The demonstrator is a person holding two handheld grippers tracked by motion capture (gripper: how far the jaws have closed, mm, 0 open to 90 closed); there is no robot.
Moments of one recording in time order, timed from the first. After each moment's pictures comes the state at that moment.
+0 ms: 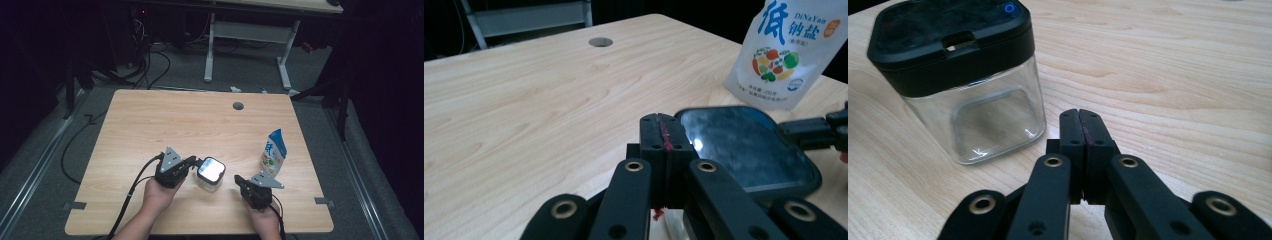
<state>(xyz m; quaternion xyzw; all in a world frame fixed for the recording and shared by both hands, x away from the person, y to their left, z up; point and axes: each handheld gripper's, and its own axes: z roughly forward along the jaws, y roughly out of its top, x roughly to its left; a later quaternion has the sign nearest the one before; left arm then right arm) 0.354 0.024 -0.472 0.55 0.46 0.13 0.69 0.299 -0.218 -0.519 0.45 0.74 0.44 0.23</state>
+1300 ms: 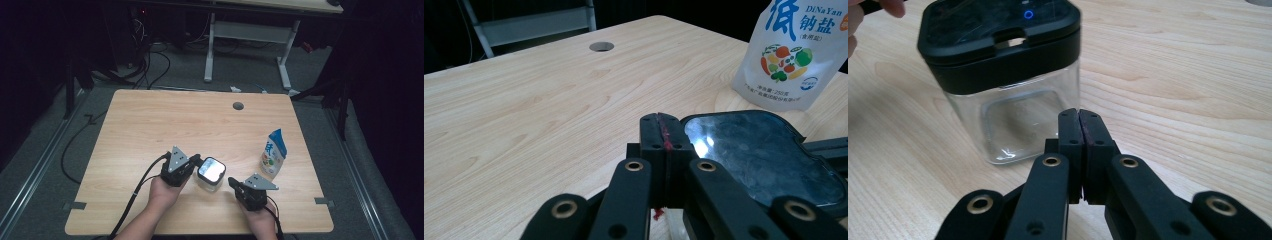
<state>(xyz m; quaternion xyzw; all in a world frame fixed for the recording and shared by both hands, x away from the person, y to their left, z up) 0.357 0.013 -0.479 0.56 0.44 0.14 0.69 0.296 -0.204 -0.520 0.43 0.75 0.45 0.22</state>
